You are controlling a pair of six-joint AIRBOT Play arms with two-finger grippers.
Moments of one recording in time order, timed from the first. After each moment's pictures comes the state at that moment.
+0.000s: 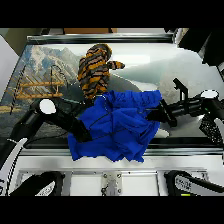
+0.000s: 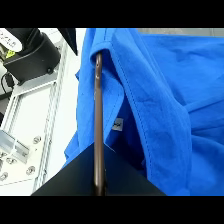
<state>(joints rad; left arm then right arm) -0.25 -1.09 0.88 1.00 -1.43 -0.86 -0.23 -1.33 0.96 -0.43 1.75 -0.03</state>
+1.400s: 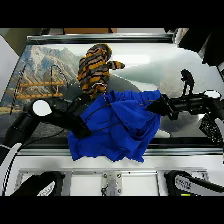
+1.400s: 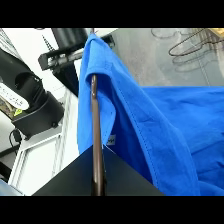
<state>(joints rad) -0.25 -1.02 0.89 1.00 -1.35 -0.87 -0.23 -1.33 0.96 -0.20 1.75 0.08</state>
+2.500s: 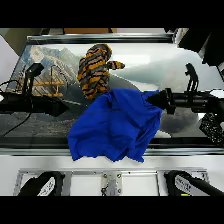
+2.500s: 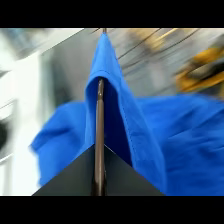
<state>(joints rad) 0.07 -0.93 1.08 1.02 -1.36 -1.07 -0.23 -1.20 0.96 -0.17 1.49 0.15</state>
